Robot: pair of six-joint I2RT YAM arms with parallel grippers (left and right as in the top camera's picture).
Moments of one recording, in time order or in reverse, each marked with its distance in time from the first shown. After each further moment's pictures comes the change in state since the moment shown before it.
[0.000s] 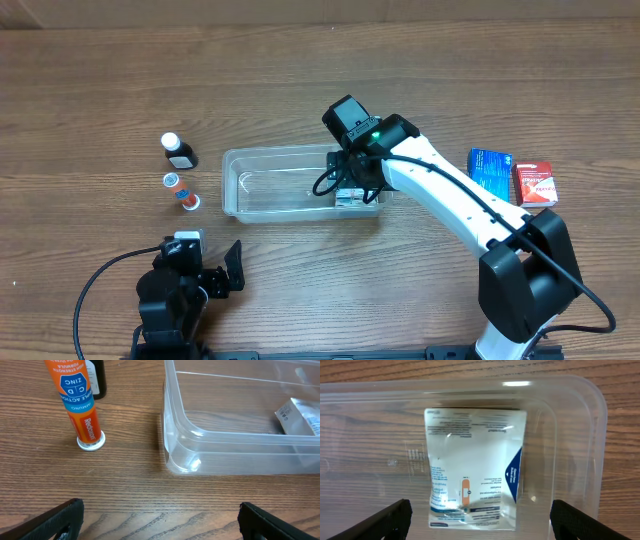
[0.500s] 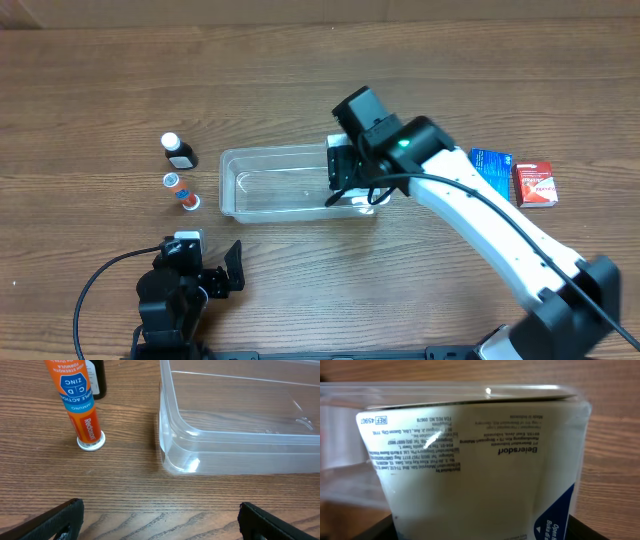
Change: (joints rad) left arm 0.000 0.000 0.000 0.000 0.000 0.000; right arm 0.019 -0.156 0.016 -0.031 -0.090 -0.027
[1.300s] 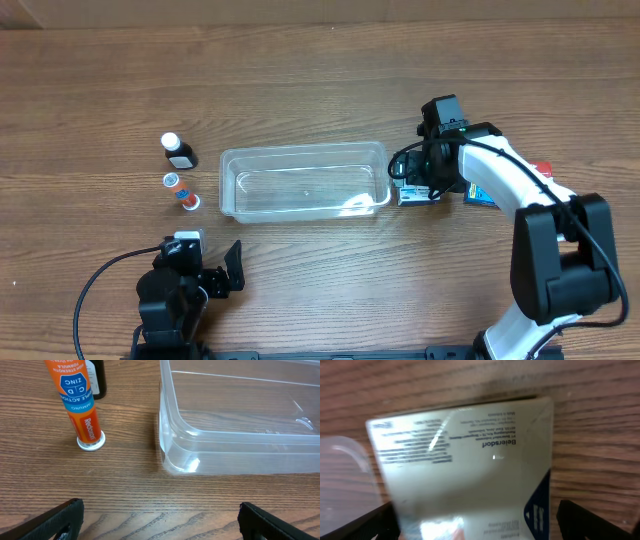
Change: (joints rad) left arm 0.000 0.000 0.000 0.000 0.000 0.000; right arm -0.423 0.151 -0.321 0.309 -0.093 -0.285
